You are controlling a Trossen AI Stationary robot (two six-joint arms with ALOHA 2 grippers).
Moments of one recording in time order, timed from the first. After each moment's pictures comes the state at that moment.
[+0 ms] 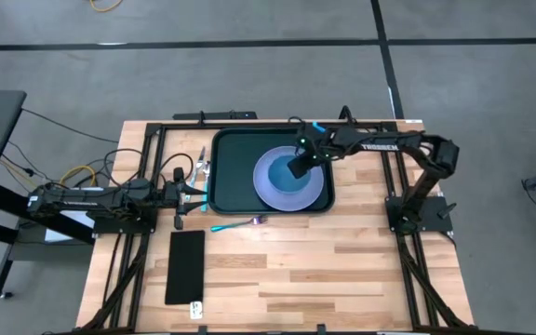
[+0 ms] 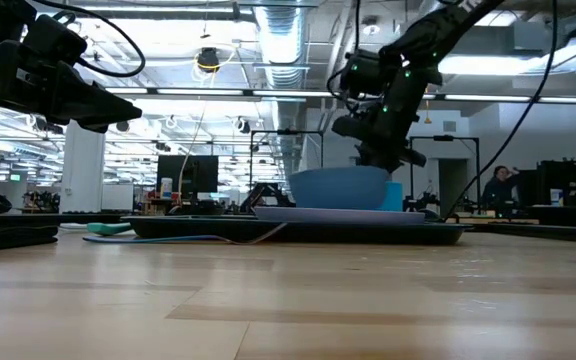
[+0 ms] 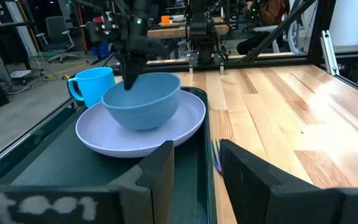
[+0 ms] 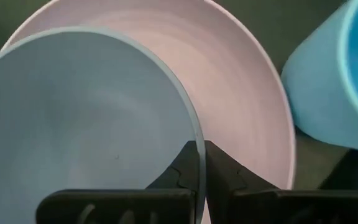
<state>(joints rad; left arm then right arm) 0.01 0.16 0.01 0.05 -0.09 0.08 -0.43 1.70 1.12 -0.55 0.01 0.44</state>
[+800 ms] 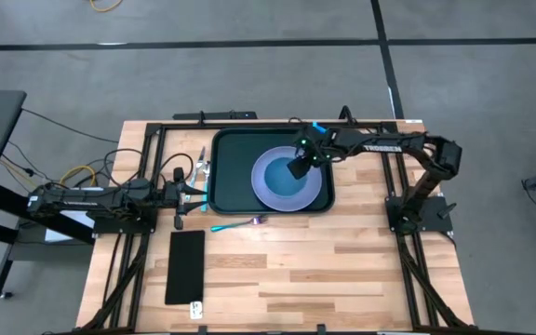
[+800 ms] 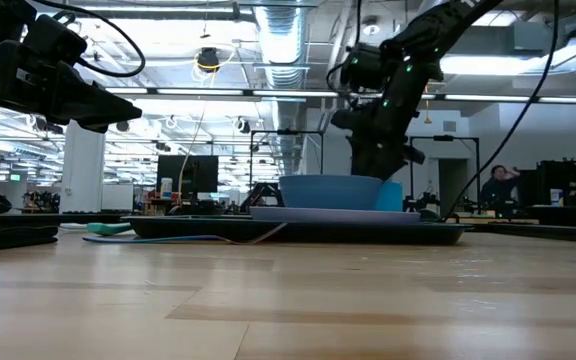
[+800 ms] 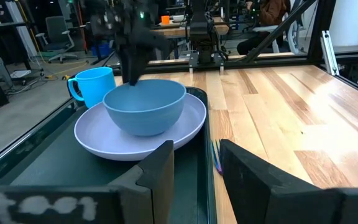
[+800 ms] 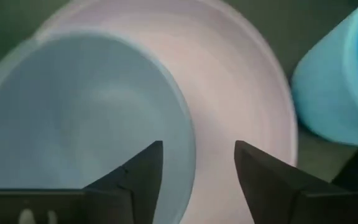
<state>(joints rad) 0.01 0.16 0.01 0.05 -0.09 0.08 -0.41 1.66 1.12 -0.56 0.00 0.44</state>
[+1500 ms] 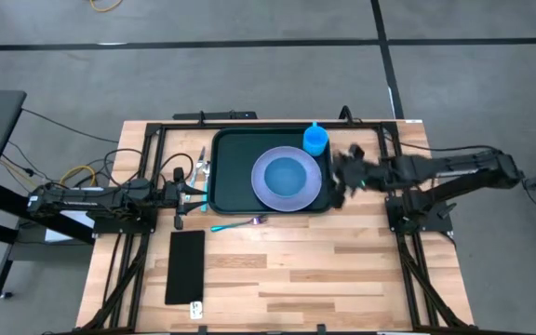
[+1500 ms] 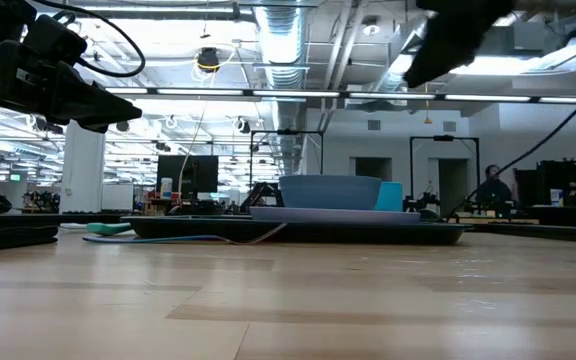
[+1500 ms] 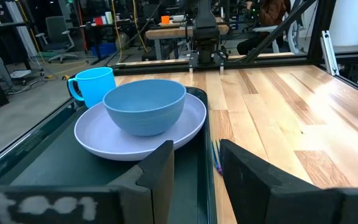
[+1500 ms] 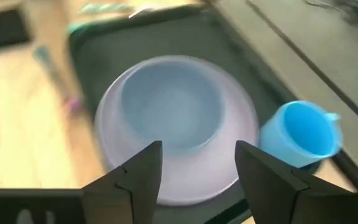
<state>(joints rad) 0.01 0.16 0.01 0.05 -0.09 0.08 0.08 1.06 0.93 -0.66 0.45 0.23</state>
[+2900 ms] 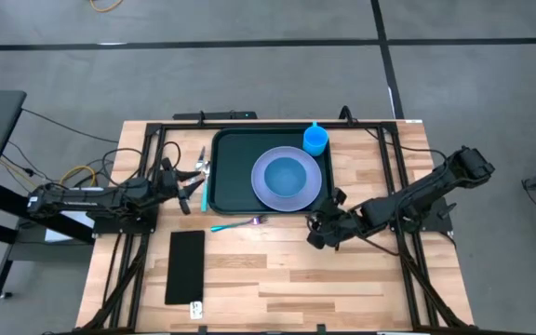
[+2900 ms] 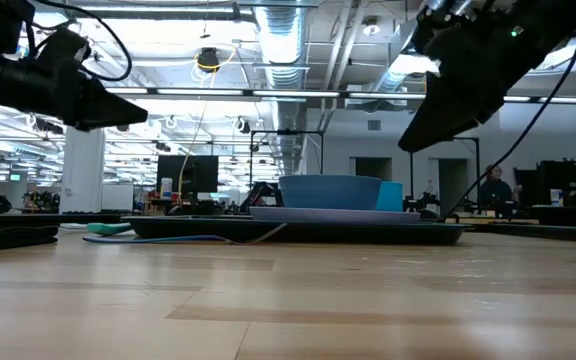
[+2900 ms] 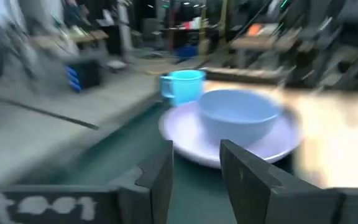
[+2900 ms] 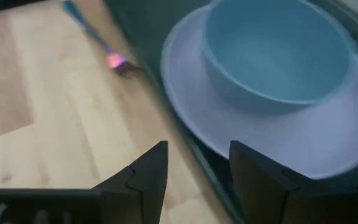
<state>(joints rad) 0.01 0.16 0.01 0.09 -0.44 -0.03 0.40 1.43 0.78 -0.33 0.63 0.60</state>
